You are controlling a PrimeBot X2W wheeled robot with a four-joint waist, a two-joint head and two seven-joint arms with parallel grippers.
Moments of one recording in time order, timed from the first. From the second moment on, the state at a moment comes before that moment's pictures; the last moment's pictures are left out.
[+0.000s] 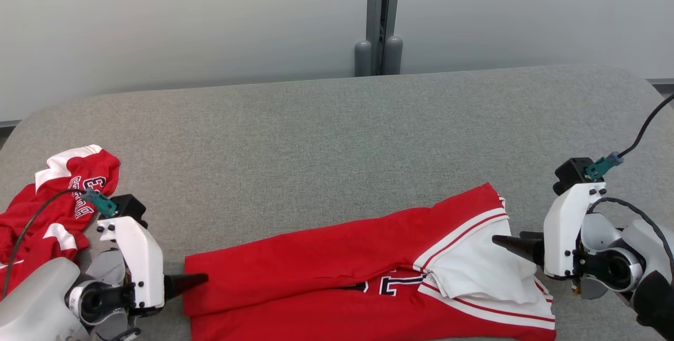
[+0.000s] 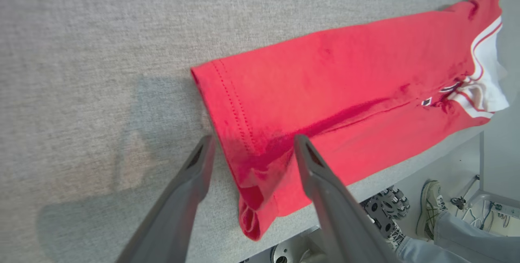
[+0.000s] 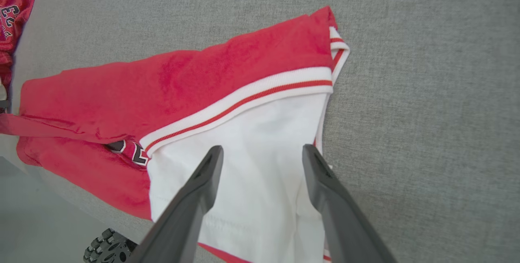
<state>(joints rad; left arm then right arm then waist) -0.56 0.57 -0.88 0.59 -1.37 -0.08 0.71 -0.73 -0.56 1.10 0.64 1.38 0.13 0.44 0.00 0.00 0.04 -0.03</state>
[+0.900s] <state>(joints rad) -0.48 0.67 -0.70 0.27 -1.12 0.15 0.01 -0.59 -0.59 0.80 0.55 1.25 0.13 -0.23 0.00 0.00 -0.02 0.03</state>
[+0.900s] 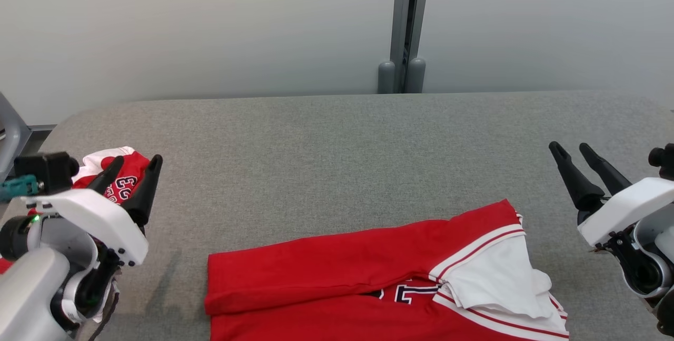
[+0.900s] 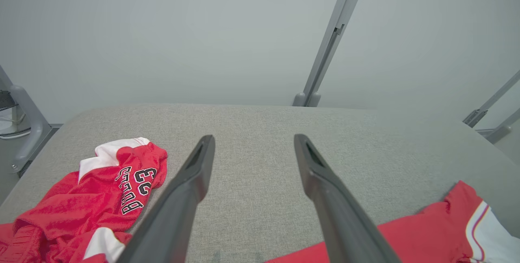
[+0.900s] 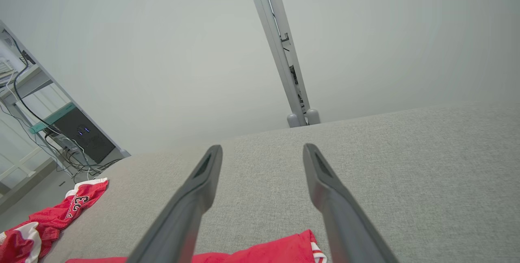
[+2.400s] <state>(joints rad) 0.07 0.16 -0.17 0.08 -0.41 0.13 -0.26 -0.19 -0.24 0.18 0.64 0.52 0.13 -0.13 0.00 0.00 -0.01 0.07</state>
